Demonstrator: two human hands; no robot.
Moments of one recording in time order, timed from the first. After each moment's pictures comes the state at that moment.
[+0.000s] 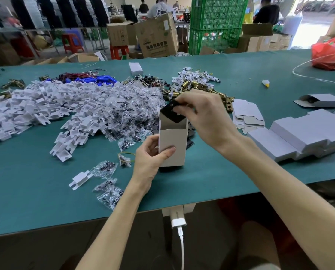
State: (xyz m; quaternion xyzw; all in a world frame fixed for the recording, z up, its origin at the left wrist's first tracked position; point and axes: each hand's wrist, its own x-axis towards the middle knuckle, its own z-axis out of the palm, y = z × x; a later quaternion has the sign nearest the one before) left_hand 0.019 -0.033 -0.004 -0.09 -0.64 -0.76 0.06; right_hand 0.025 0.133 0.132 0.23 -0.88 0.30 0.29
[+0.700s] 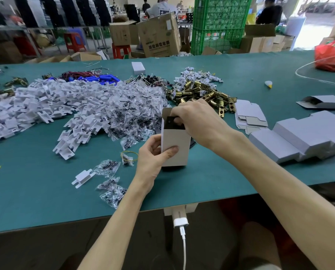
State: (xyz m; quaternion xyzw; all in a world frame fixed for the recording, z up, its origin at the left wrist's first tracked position) left_hand 0.017 -0.034 -0.007 -0.08 -0.64 -0.76 0.05; right_hand 0.010 0.121 0.130 0.24 -0.95 0.04 0.19
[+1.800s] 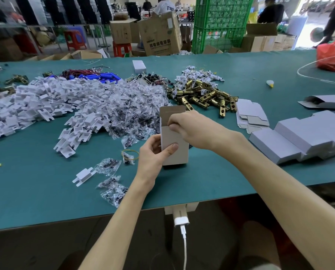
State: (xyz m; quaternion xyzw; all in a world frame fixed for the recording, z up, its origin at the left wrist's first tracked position) left_hand 0.018 -0.033 -0.005 -0.05 -0.65 -0.76 0.04; right_hand 0.003 0.115 0.117 0.22 -0.97 0.11 0.01
